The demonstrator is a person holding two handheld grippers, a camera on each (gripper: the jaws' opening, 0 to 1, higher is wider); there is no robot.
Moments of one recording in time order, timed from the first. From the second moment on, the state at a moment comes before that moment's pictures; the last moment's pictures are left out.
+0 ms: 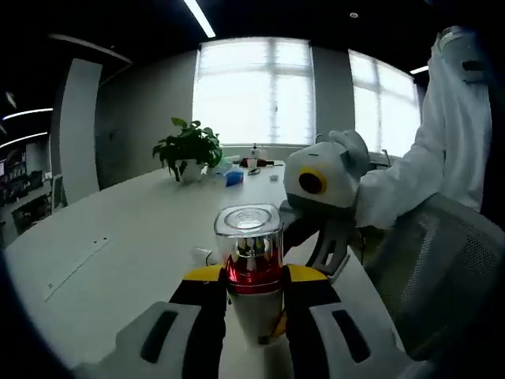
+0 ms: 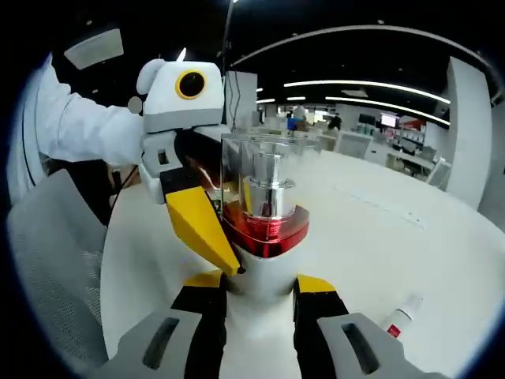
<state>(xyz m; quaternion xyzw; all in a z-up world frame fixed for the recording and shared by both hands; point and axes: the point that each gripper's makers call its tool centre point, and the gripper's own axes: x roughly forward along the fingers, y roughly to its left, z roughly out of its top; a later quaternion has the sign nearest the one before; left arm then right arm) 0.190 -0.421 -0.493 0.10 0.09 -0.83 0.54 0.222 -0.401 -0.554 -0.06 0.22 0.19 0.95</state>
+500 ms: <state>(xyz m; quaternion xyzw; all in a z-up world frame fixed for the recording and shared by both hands) 0.209 -0.439 -0.458 0.10 0.04 -0.82 0.56 0.236 -0.421 -0.553 -0.08 0.23 0.13 0.96</state>
